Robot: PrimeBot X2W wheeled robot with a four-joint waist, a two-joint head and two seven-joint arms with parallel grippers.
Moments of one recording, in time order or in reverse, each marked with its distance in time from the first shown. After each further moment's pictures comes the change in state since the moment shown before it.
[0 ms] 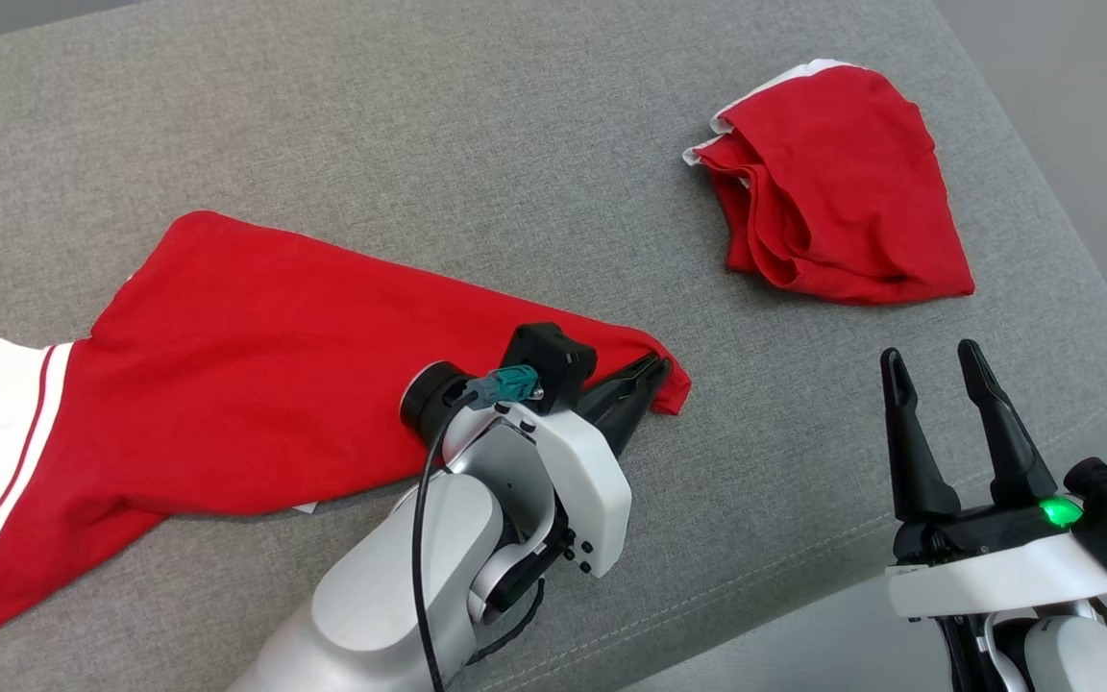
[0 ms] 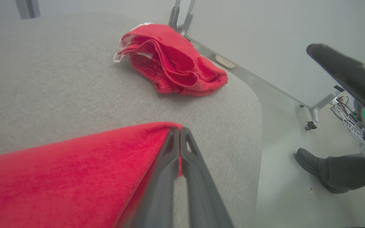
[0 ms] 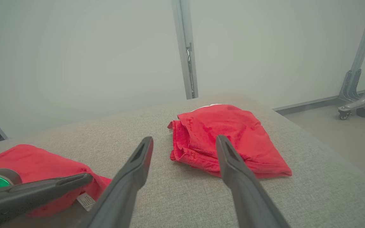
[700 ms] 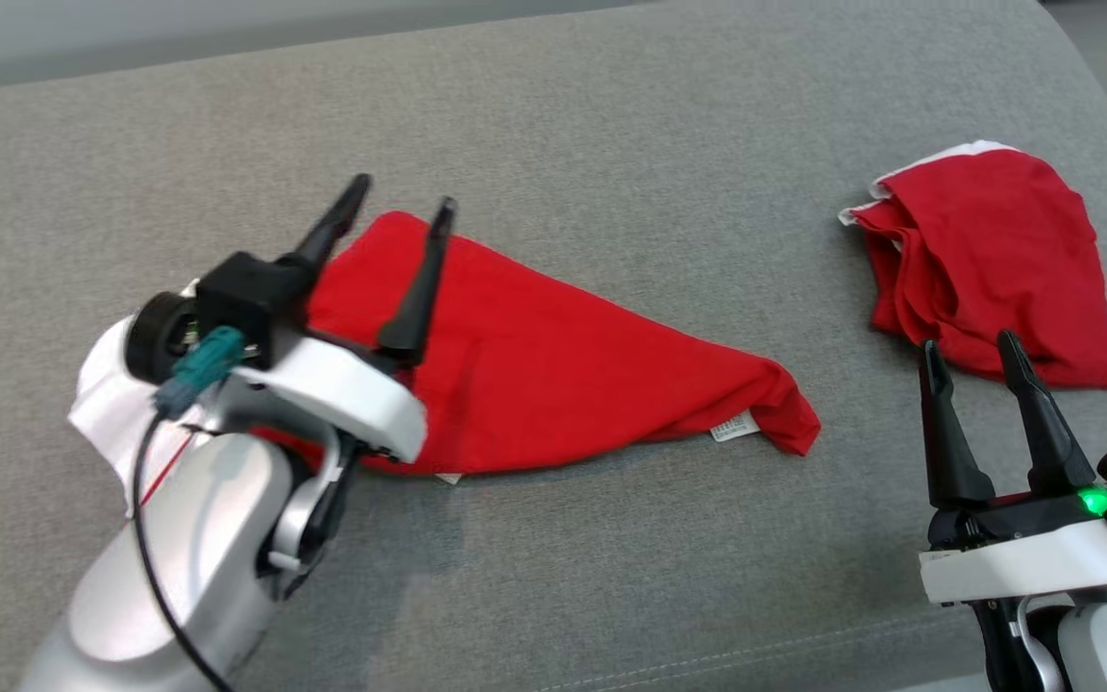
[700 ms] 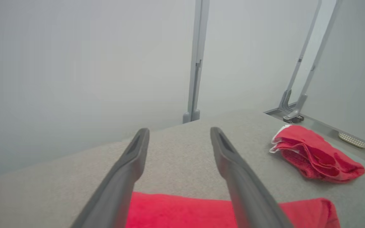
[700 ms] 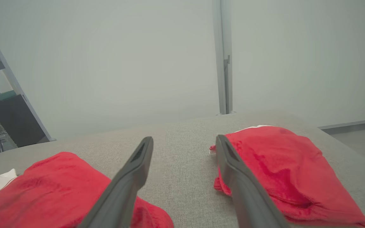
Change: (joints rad) left arm 0.045 0.254 0.187 -0.284 0.032 0.231 -0.168; right arm -0.020 -0.041 -0.032 0.030 -0.003 0.000 -0.002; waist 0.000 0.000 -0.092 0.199
